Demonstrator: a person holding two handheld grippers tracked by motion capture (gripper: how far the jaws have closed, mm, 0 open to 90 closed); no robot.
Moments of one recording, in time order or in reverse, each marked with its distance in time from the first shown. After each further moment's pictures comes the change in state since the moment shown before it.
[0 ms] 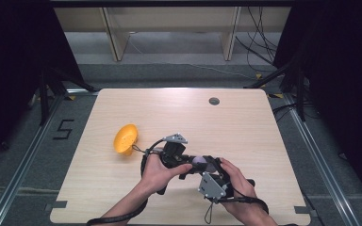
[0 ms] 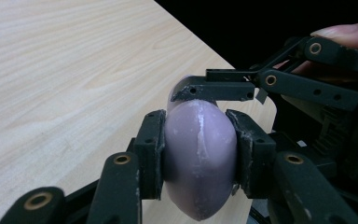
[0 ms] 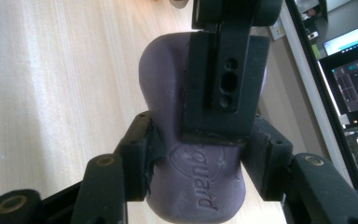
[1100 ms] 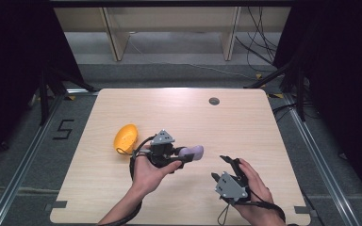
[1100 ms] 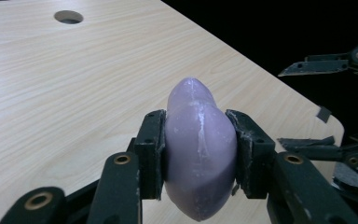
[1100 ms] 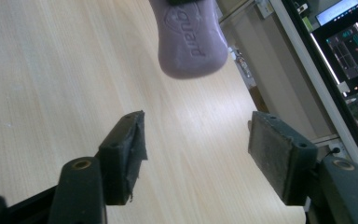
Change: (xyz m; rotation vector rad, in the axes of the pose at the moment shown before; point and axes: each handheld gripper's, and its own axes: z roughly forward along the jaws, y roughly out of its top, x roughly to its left) left arm 0.008 -0.008 -0.026 -0.123 0.225 0.065; right arm -0.002 -0.030 -0.026 0.023 -0.003 0.201
